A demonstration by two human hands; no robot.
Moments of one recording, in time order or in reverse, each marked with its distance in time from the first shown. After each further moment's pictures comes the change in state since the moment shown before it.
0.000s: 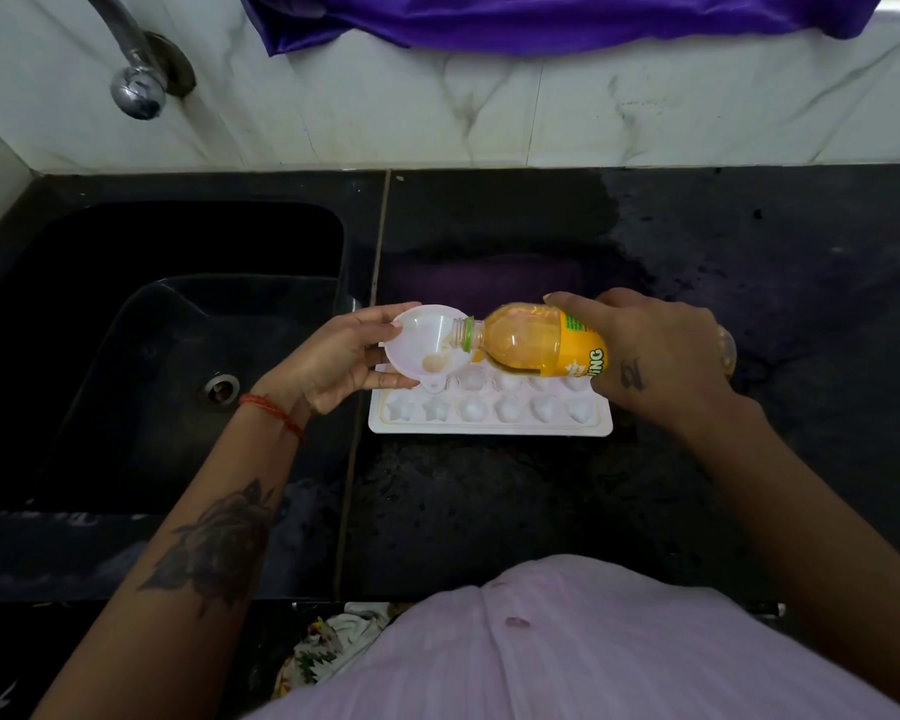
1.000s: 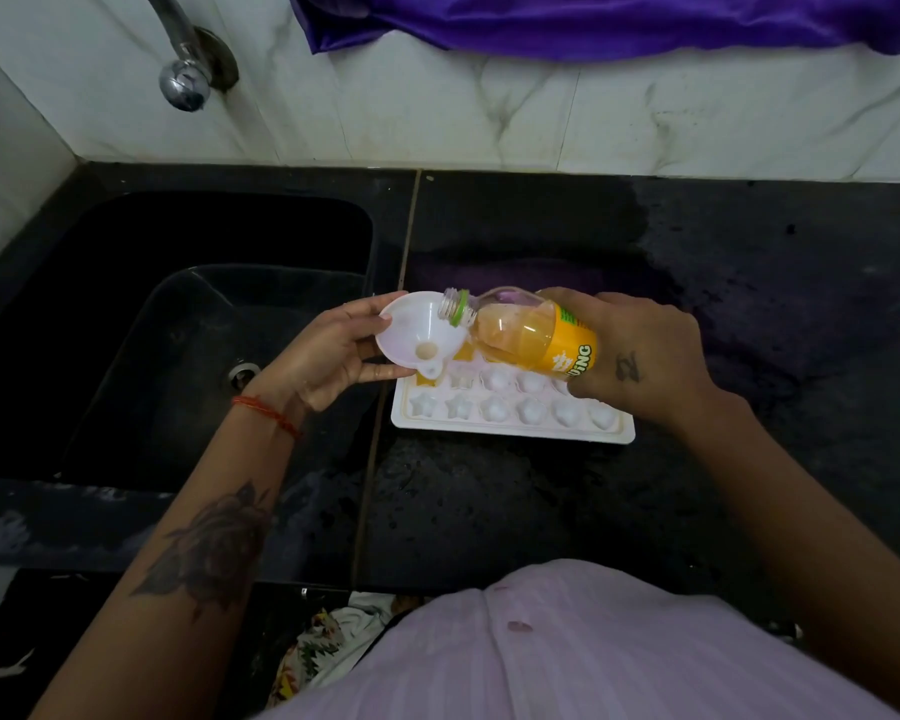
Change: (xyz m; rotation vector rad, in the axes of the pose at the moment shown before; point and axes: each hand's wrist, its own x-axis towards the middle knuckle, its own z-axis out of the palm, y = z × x) left_hand -0.022 0.005 -0.015 -0.087 0.124 0.046; right_hand 0.016 -0.024 0.000 0.204 -0.033 -0.017
